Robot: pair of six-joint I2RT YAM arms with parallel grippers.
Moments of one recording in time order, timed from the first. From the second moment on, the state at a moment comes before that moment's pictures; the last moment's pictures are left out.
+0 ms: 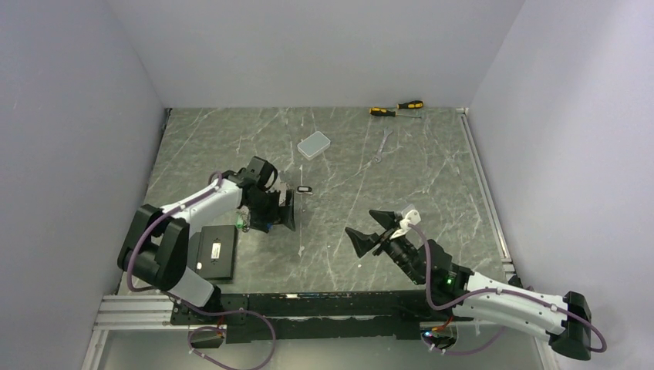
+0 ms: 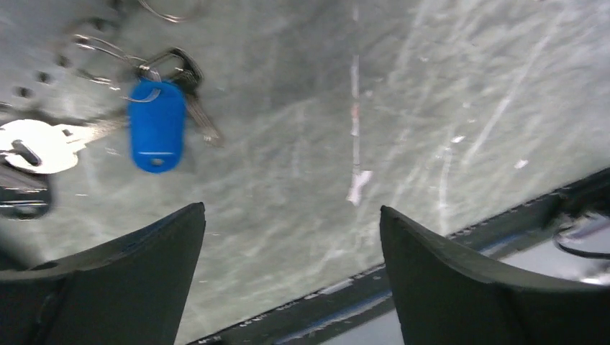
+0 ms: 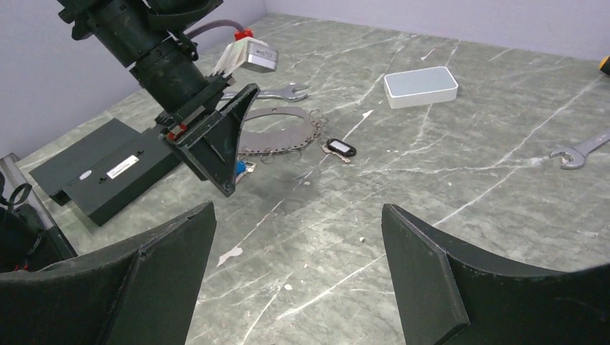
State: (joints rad) left arm -0.44 1.52 0.95 -0.68 0.25 -0.40; right arm 1.15 0.44 0.17 0.35 0.45 0.14
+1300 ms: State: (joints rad) left arm -0.45 0.72 0.92 -0.76 -0.46 -0.26; right arm 1.15 0.33 0.47 -0.05 0.67 0.38
